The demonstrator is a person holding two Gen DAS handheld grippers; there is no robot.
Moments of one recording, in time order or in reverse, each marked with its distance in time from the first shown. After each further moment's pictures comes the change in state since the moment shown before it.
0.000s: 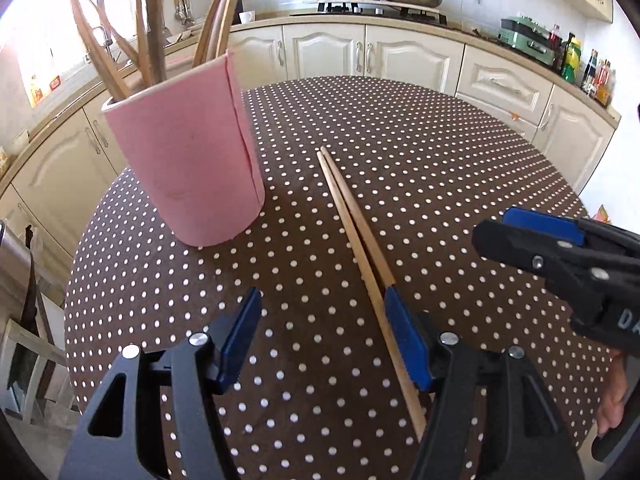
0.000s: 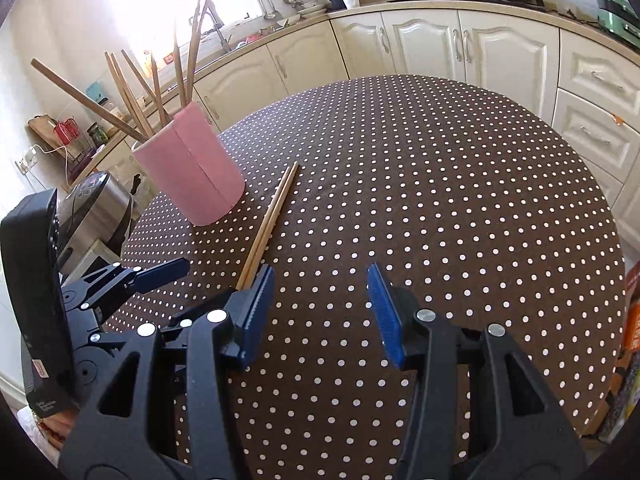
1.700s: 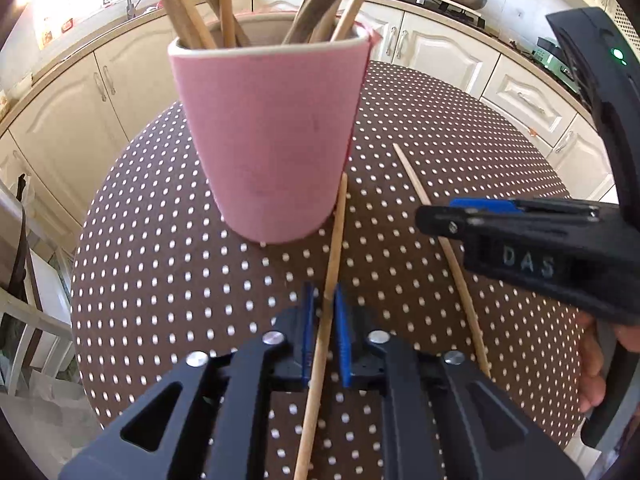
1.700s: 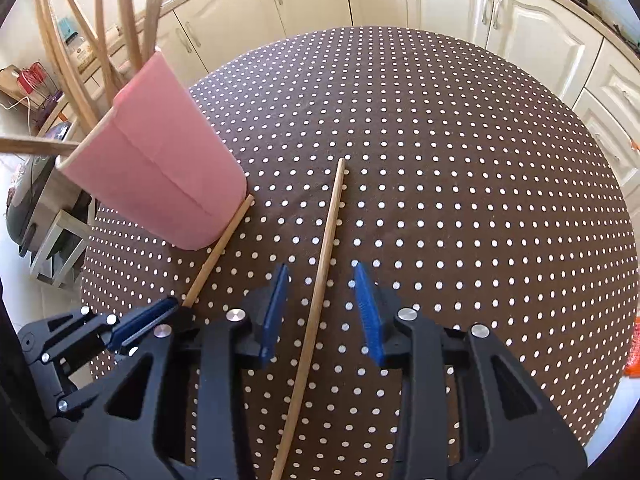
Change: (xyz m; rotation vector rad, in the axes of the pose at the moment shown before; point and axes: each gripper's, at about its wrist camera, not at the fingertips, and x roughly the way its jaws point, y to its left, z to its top) left arm 0.042 0.047 0.050 -0.152 0.104 -0.065; right arm 0.115 0.065 0.082 -0.105 0.311 -0.144
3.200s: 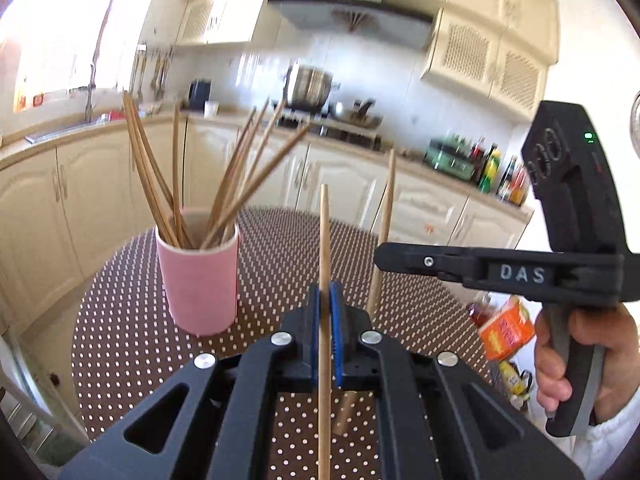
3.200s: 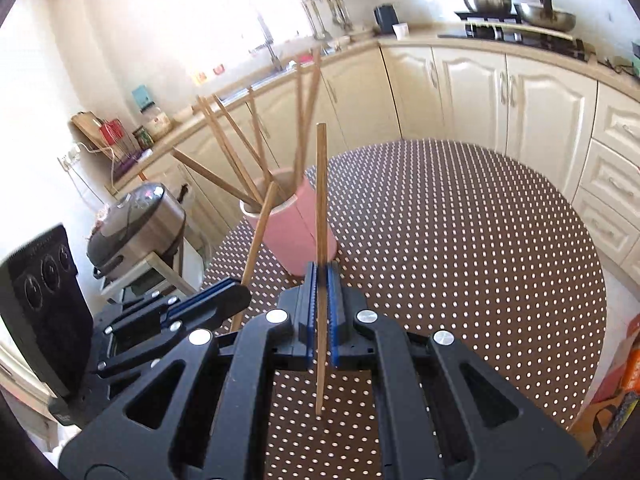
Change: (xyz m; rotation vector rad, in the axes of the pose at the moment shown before) left arm -0.153 0.004 -0.075 0.088 -0.541 -0.310; right arm -0.190 -0.037 -0.085 -0.020 -0.401 0.235
